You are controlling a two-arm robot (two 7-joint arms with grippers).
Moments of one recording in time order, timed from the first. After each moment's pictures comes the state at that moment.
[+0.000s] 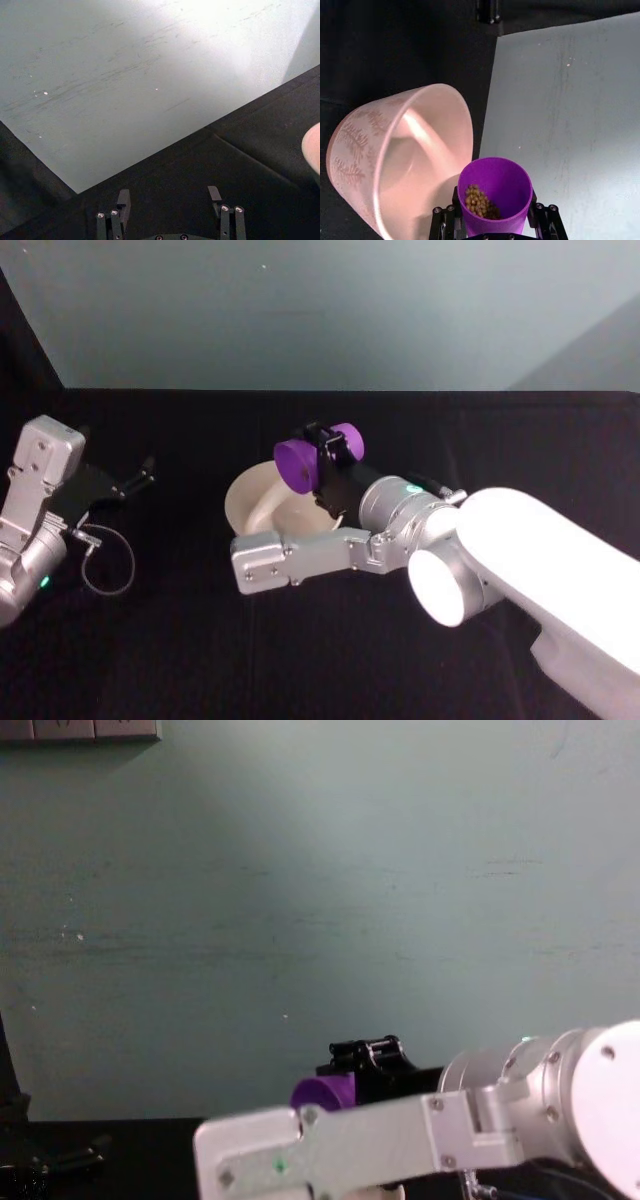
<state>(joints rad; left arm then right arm) -0.20 0.60 0.45 -1.41 -0.25 -0.12 0.03 0.53 0.40 -0.88 -1.61 -0.98 0.31 0.43</state>
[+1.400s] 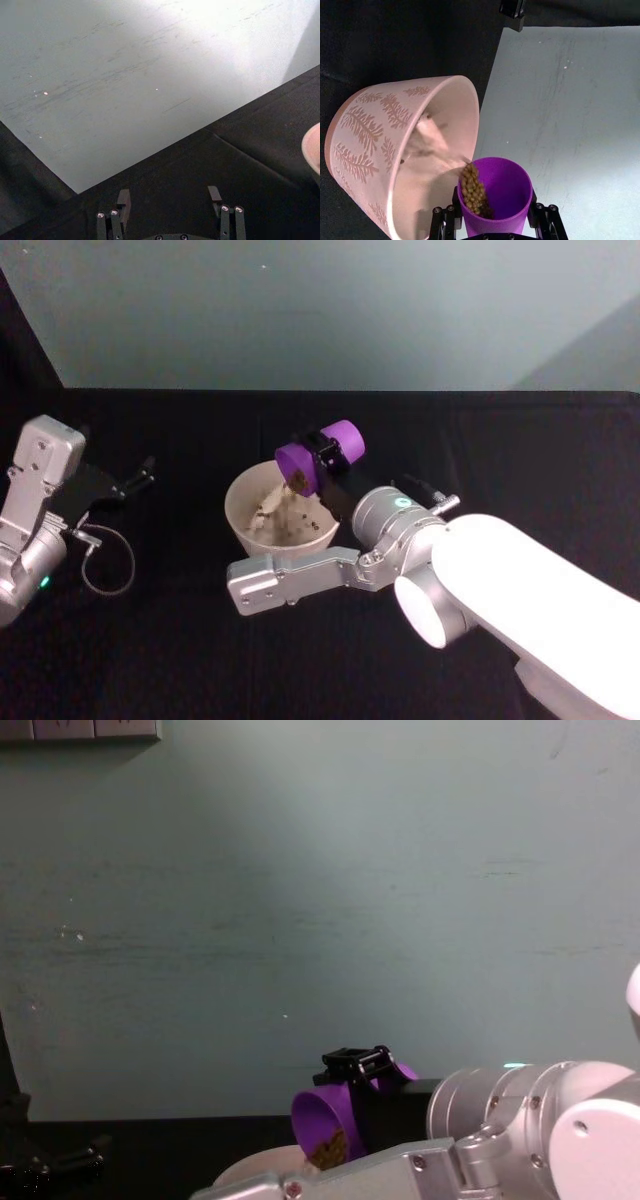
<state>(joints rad) -0.20 0.60 0.45 -1.41 -0.25 -0.12 0.03 0.48 0.36 -0.87 -1.59 -1.20 0.29 0.43</state>
